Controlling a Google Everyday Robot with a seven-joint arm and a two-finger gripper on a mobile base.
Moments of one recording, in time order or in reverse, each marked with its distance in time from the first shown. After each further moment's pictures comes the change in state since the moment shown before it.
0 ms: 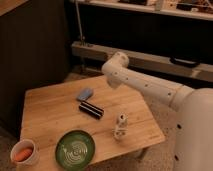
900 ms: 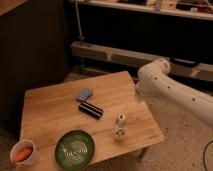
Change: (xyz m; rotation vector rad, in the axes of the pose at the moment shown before) arm 0.180 0.024 -0.051 -0.131 0.082 0.160
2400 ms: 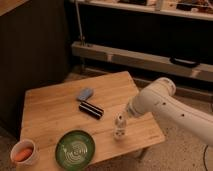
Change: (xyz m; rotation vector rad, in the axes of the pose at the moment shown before) arm -0.010 0.108 -0.050 -0.143 -0.197 -0.295
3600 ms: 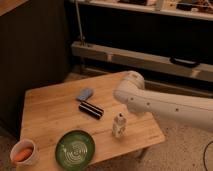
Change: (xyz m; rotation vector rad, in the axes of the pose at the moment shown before) arm 0.076 -0.077 0.010 0.442 0.380 0.456
